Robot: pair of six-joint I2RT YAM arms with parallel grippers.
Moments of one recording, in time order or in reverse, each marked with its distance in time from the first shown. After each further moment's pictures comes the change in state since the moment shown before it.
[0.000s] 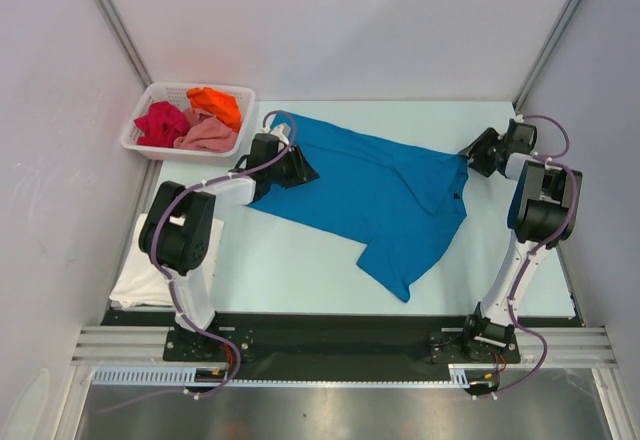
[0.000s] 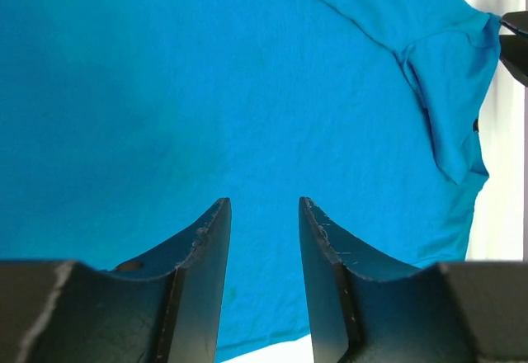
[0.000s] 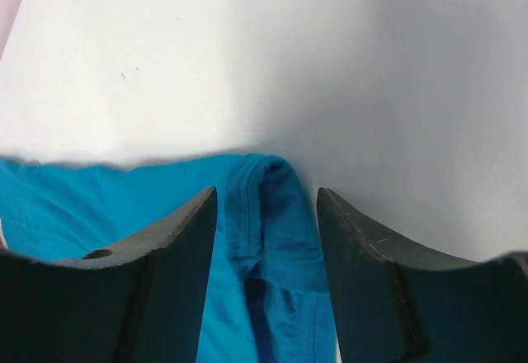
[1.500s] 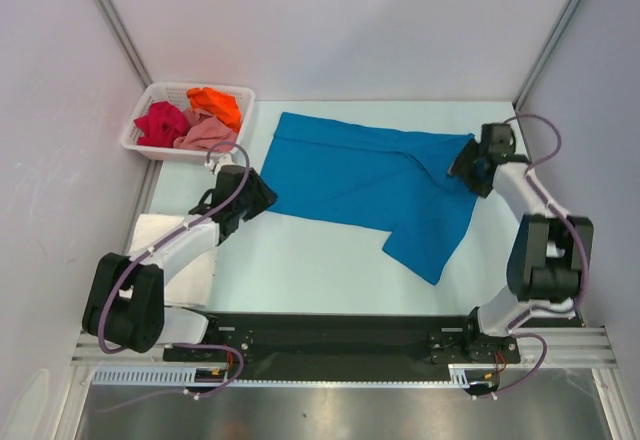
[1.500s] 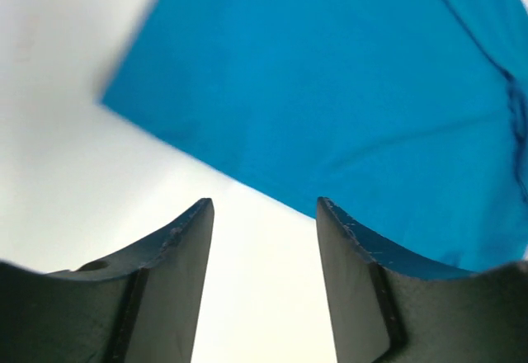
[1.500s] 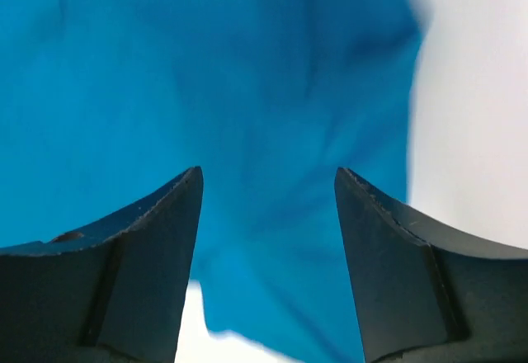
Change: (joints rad) left arm 0.025 -0.528 -0.387 -0.187 -0.373 -0.176; right arm 0.159 -0.420 -0.130 -0.459 0.370 -0.018
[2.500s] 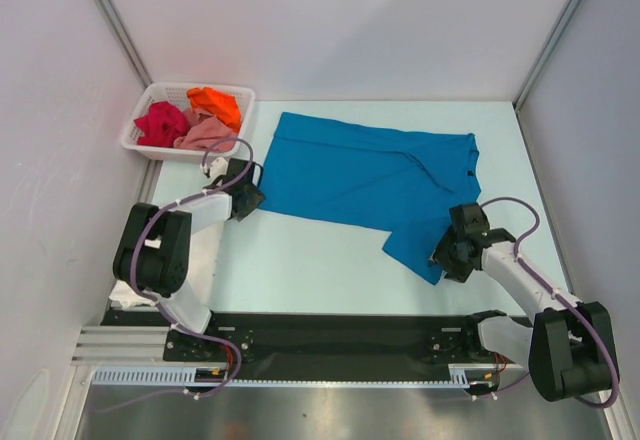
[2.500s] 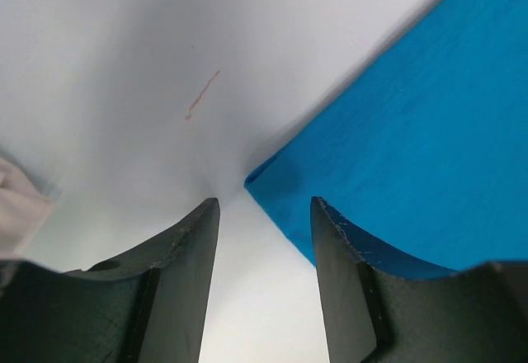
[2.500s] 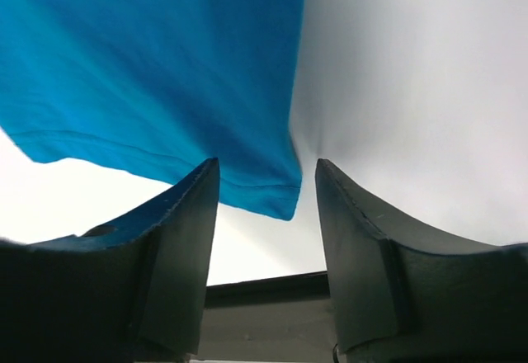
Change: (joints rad) left arm 0.085 0.325 0.151 -0.133 -0.256 -0.126; right arm 0.311 -0.606 -0.711 -0.197 0.029 0.262
